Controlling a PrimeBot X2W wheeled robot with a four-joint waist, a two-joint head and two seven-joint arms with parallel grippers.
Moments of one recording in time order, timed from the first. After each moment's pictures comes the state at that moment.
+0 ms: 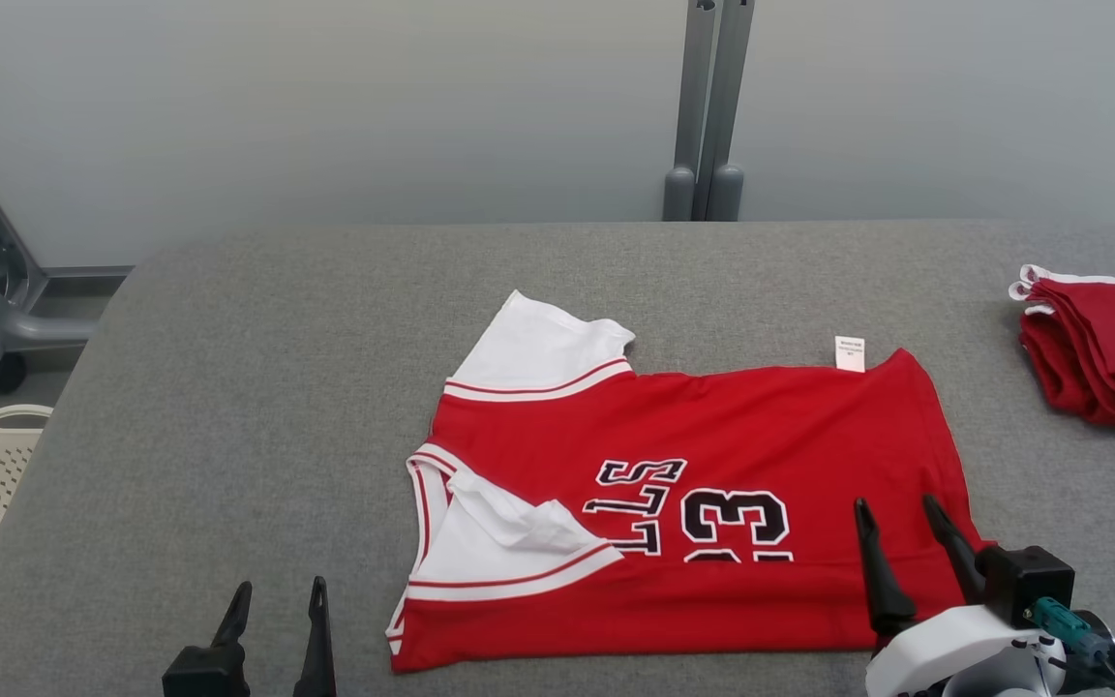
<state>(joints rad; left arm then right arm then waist) 0.06 0.06 -0.06 0.38 -0.14 -0.04 -0.26 -0.01 -0.05 0.01 0.34 0.17 0.13 -0.26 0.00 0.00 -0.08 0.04</state>
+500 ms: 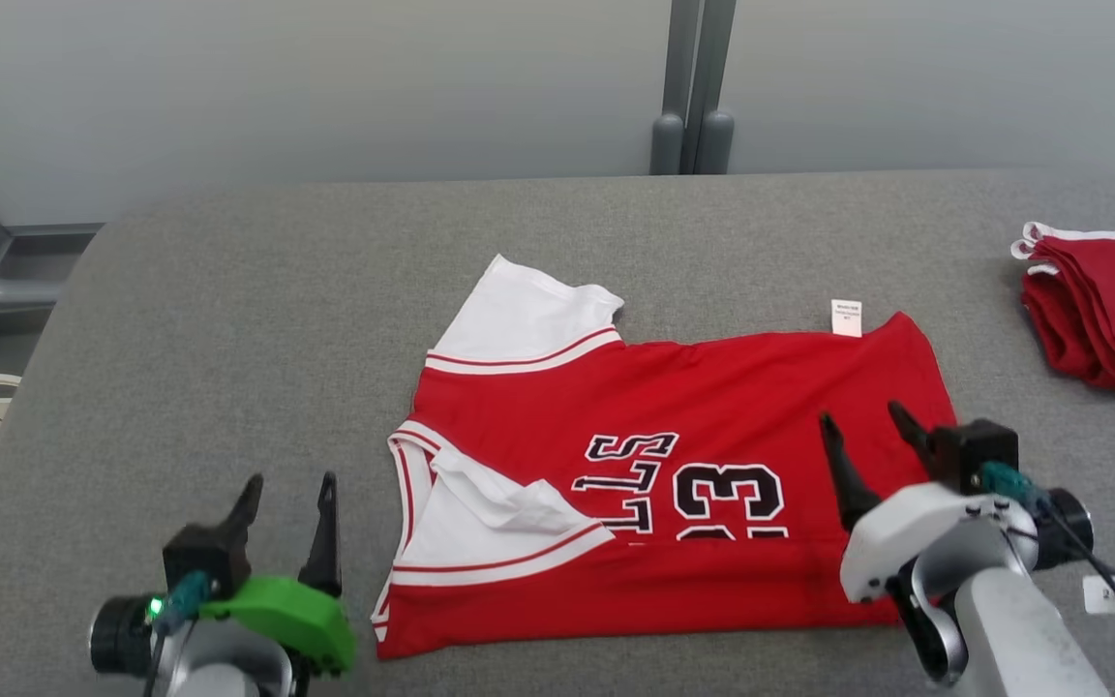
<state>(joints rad) -0.12 0.07 -0.08 0.45 -0.17 -0.08 -0.21 -0.19 -0.05 0.03 0.35 0.08 0.13 -0.06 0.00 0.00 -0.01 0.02</state>
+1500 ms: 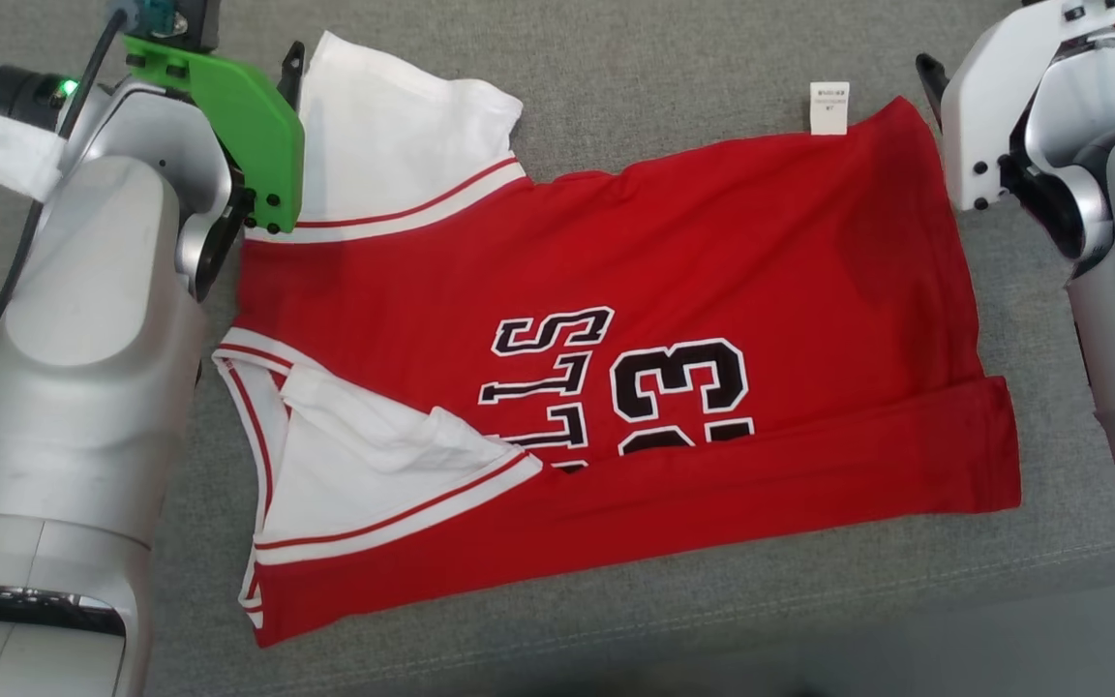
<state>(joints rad) -1.04 0.19 -0.34 0.80 -0.23 -0.13 0.24 -0.89 -0.27 0.14 0.37 0.11 0.13 0.71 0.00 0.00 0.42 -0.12</state>
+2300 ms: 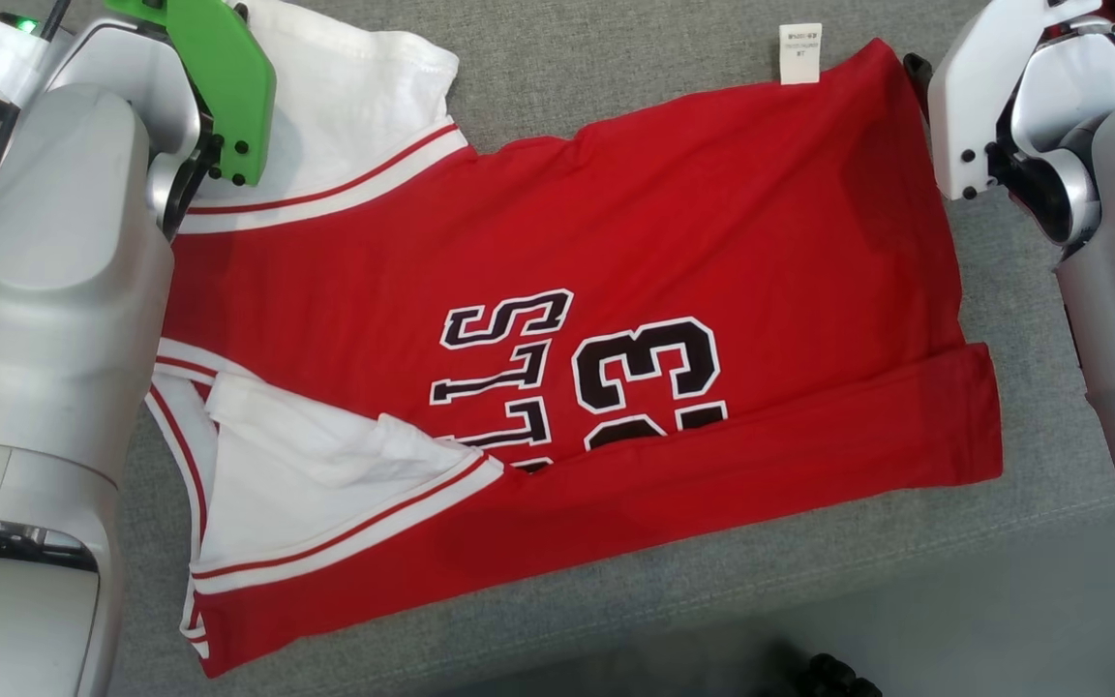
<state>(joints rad) -1.21 0.20 -0.43 0.99 -0.25 -0.13 0.30 -0.96 -0.28 0.17 0.47 0.14 0.13 0.72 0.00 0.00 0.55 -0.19</state>
